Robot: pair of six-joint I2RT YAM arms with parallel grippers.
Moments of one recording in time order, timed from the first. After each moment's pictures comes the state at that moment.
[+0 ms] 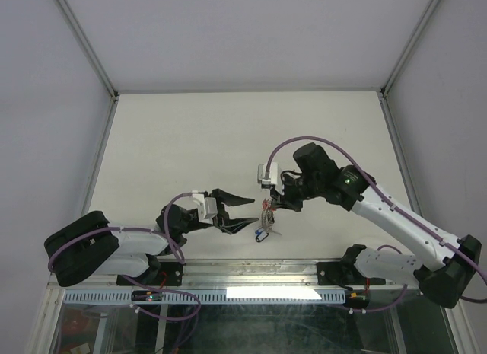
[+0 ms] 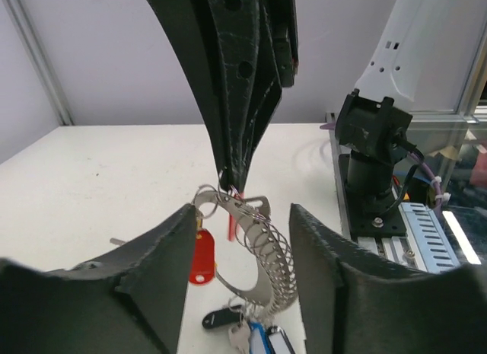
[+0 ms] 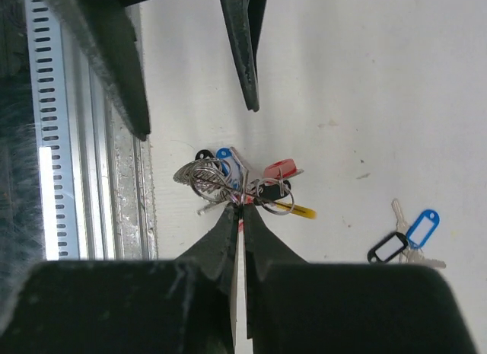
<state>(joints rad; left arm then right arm) -0.95 1.25 0.16 1.46 0.45 -0.07 0.80 1.06 1.01 -0.79 -0.54 -0.55</state>
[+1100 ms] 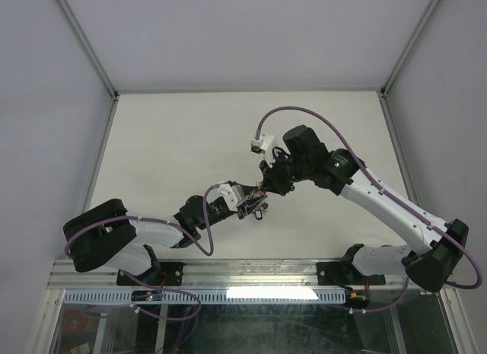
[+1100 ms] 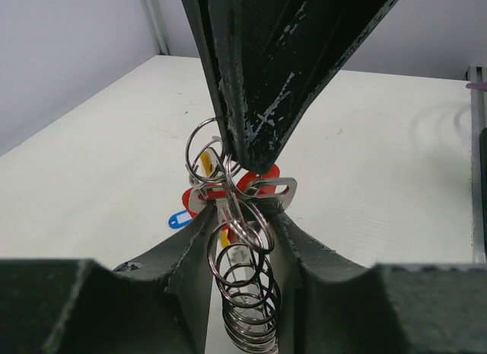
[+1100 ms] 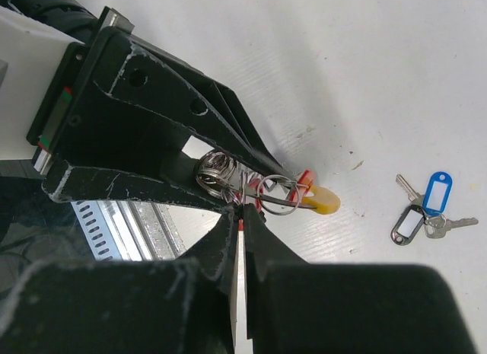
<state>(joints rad) -1.03 1.41 0.32 1.24 0.08 0.11 0.80 1.23 1.23 -0.78 -0.37 -0.13</state>
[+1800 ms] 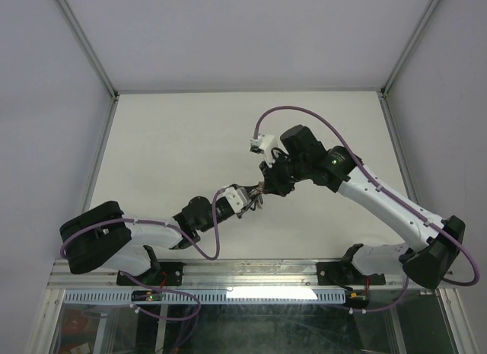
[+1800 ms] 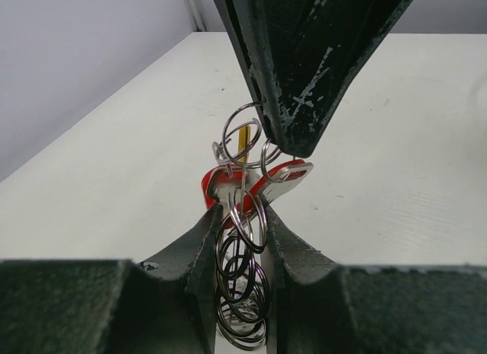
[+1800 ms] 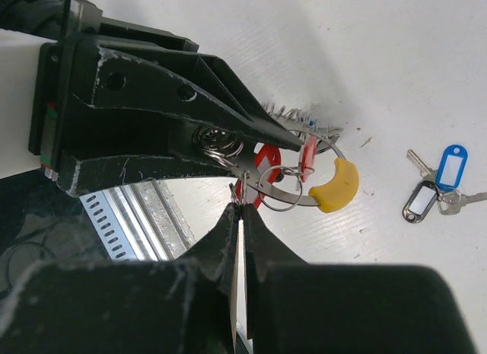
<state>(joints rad) -1.05 1.38 0.33 1.14 -0.04 0.23 0.80 1.26 1.26 -0.85 -0.34 -0.10</state>
